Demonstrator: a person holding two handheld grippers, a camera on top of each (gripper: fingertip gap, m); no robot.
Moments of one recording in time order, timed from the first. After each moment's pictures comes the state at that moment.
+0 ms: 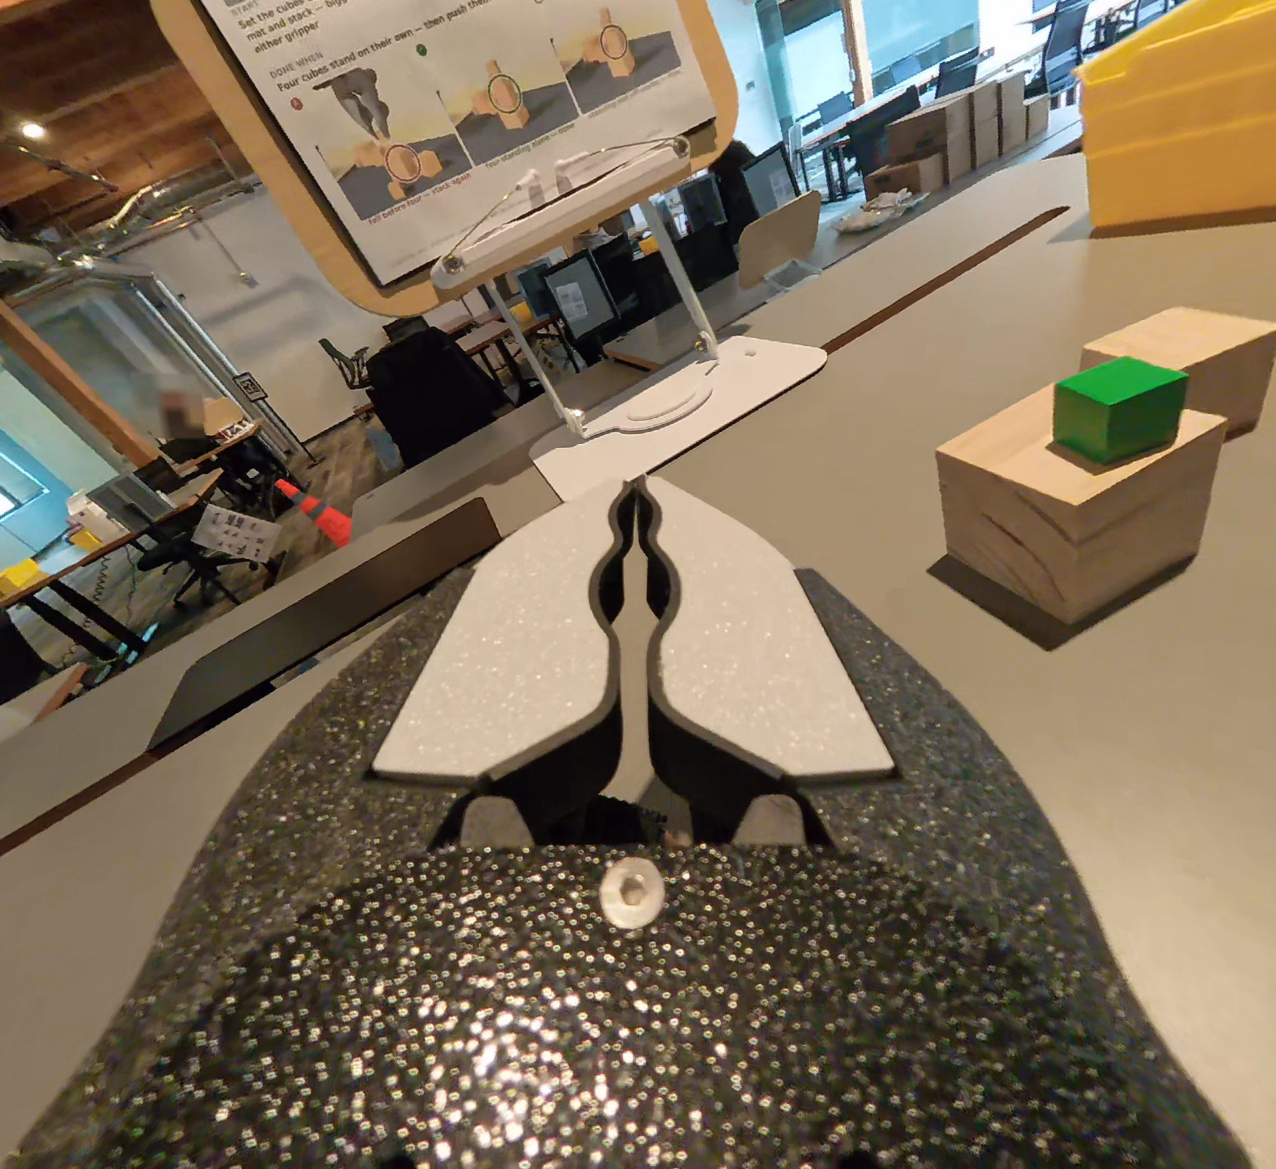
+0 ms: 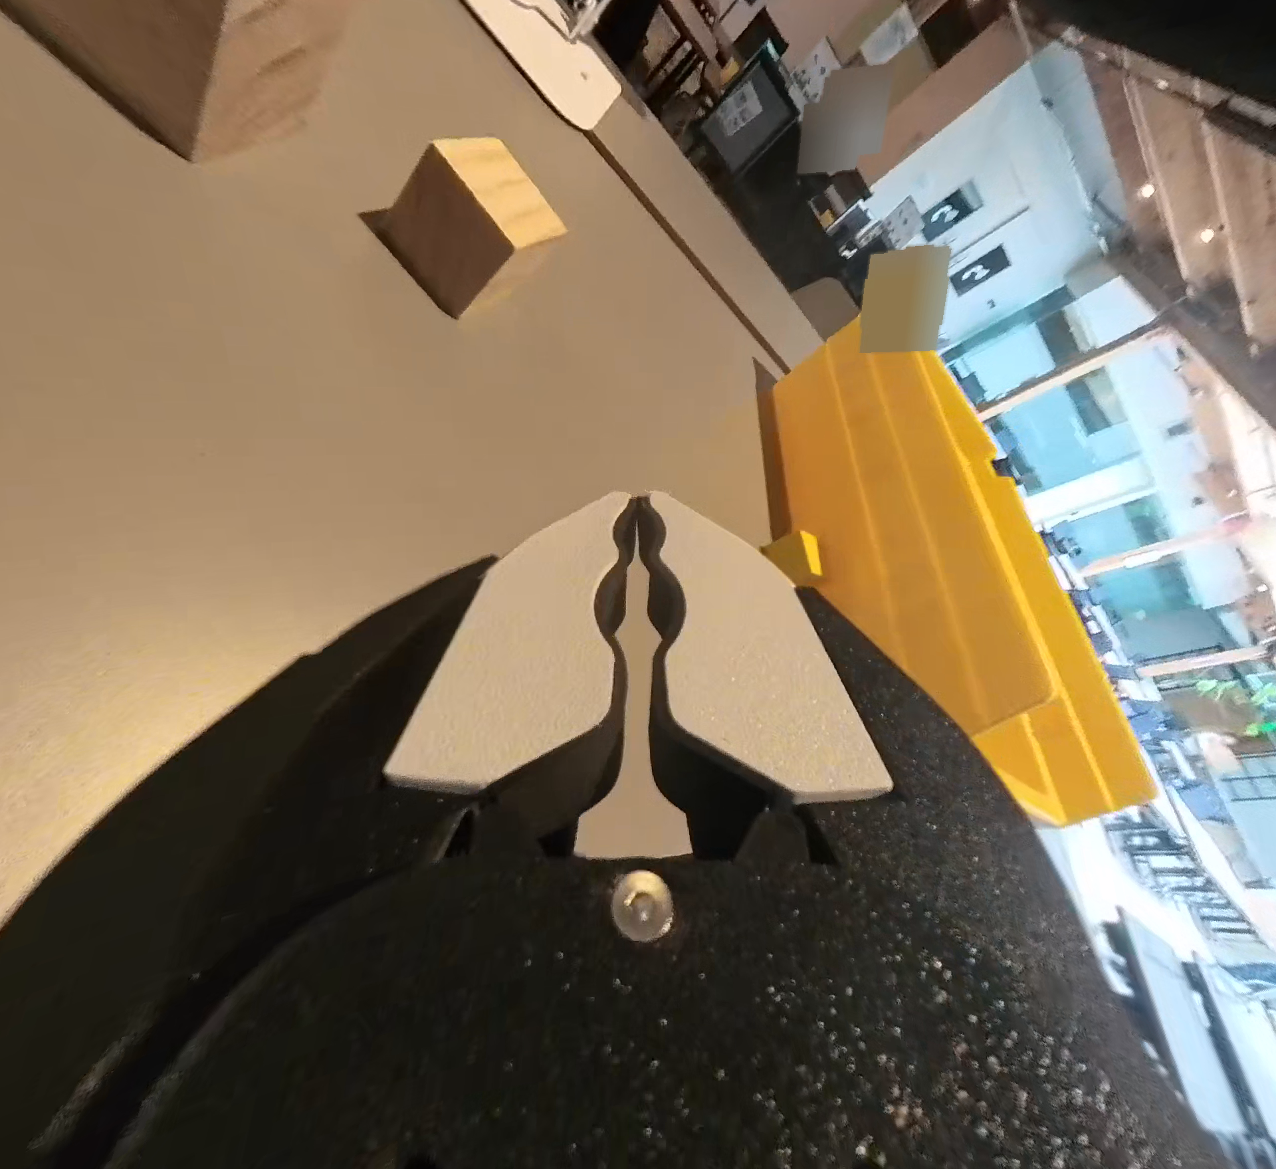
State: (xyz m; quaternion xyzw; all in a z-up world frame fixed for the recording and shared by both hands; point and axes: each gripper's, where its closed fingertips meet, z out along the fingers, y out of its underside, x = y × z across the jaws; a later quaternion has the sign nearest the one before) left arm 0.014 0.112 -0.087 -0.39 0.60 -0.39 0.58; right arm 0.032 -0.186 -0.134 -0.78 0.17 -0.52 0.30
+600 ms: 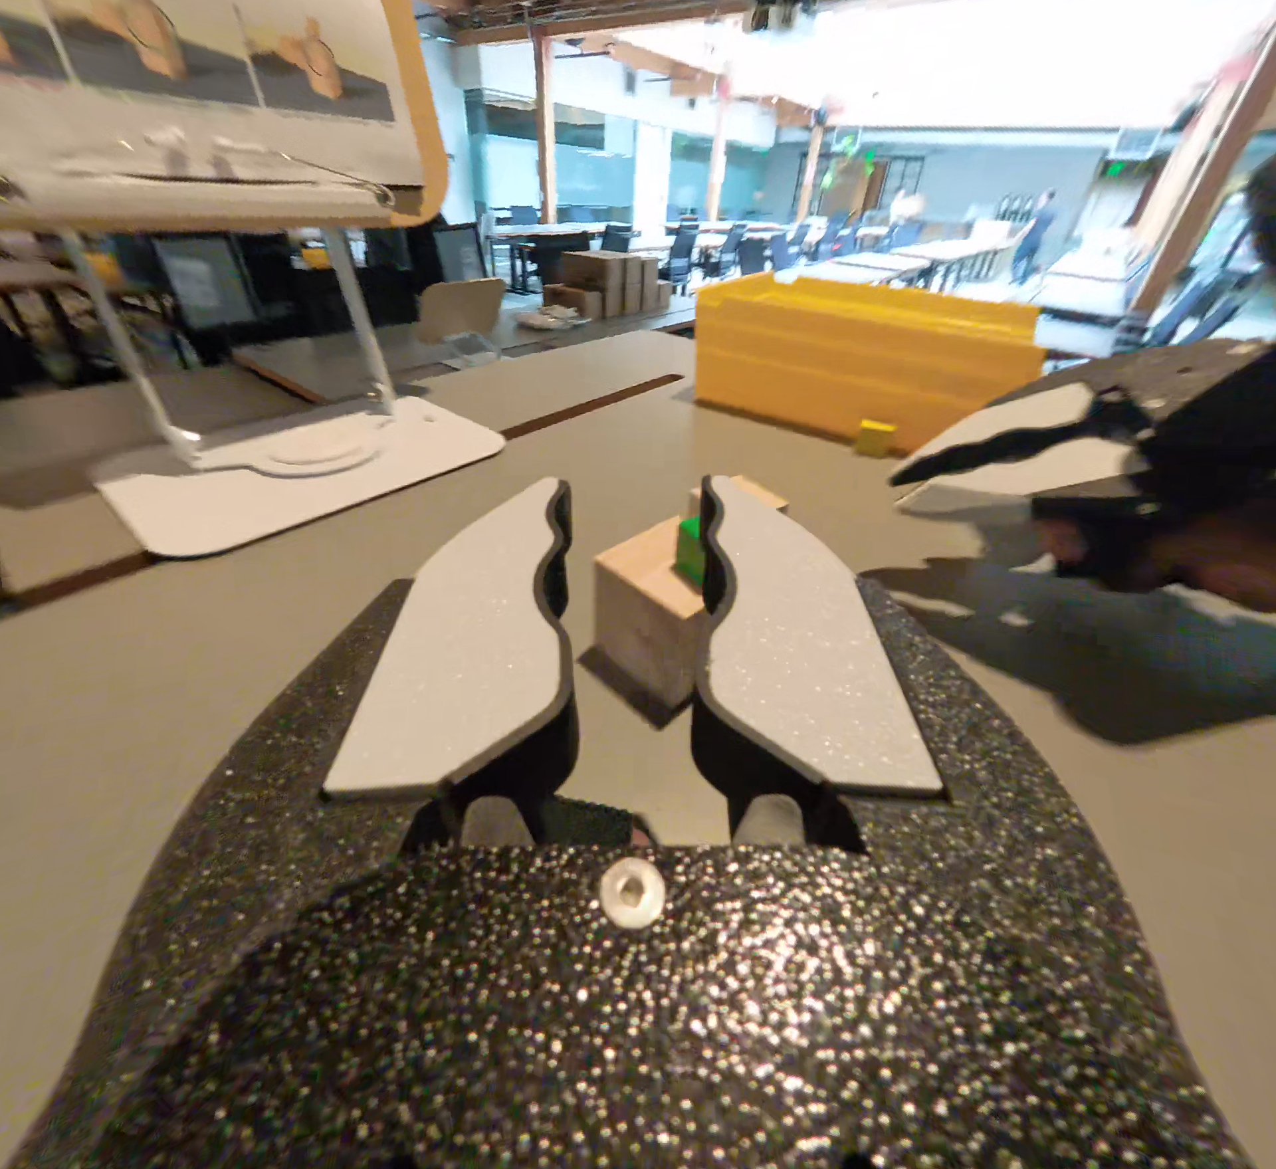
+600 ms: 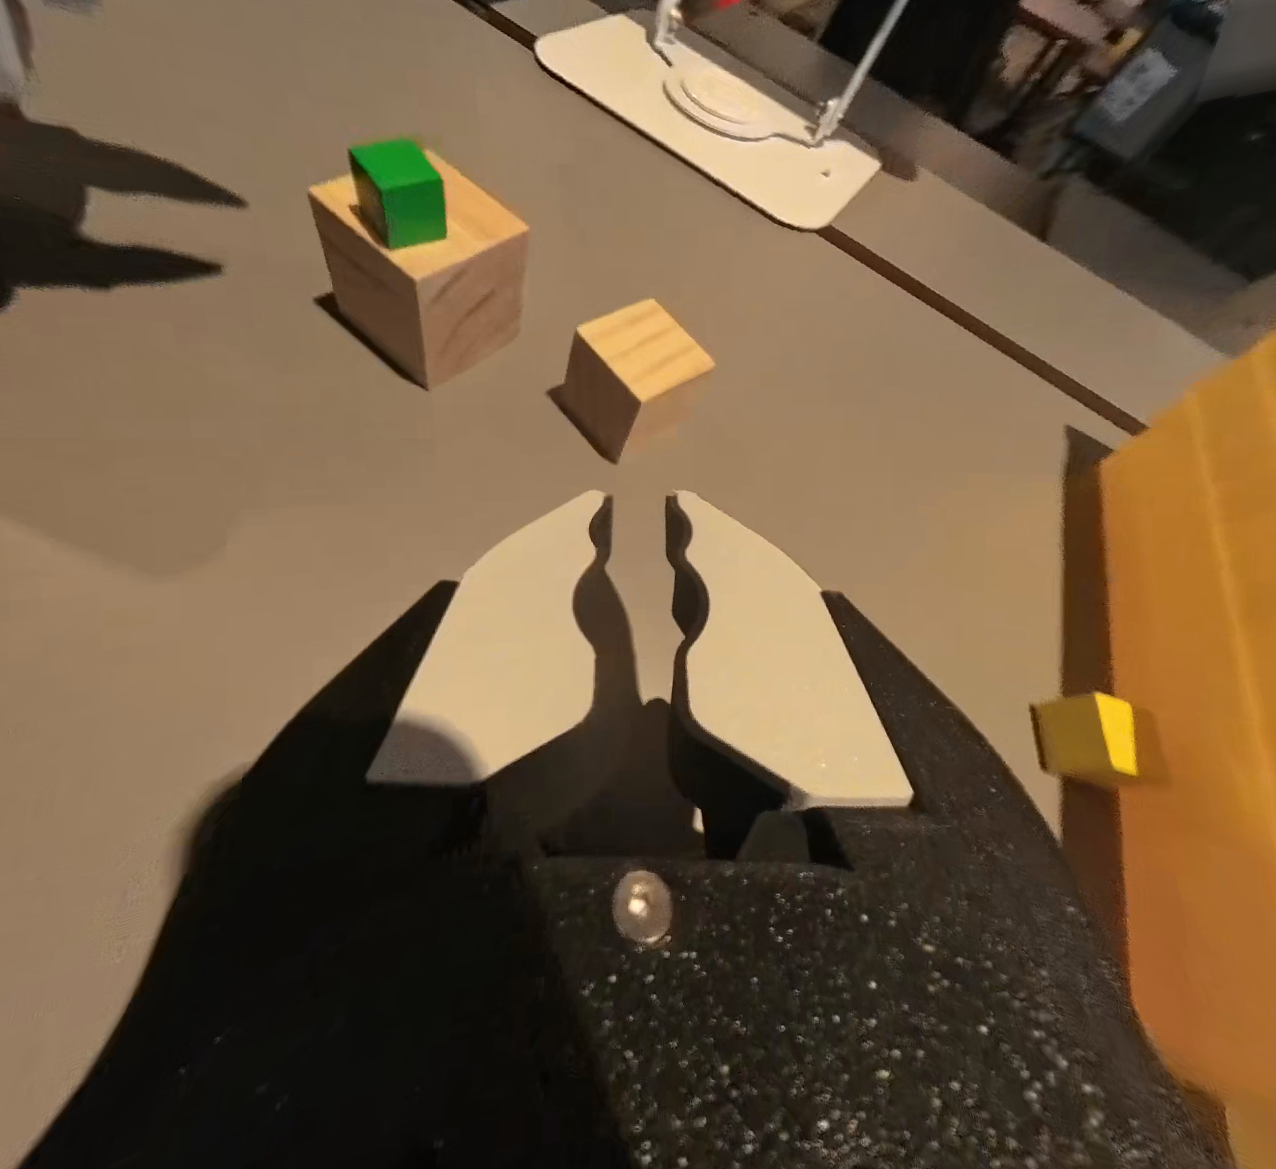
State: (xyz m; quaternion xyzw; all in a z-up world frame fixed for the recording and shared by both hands) left arm 0.005 0.027 -0.075 -0.38 0.59 -0.62 0.35; right arm 0.043 -0.139 -0.132 -0.83 0.18 -0.25 0.46
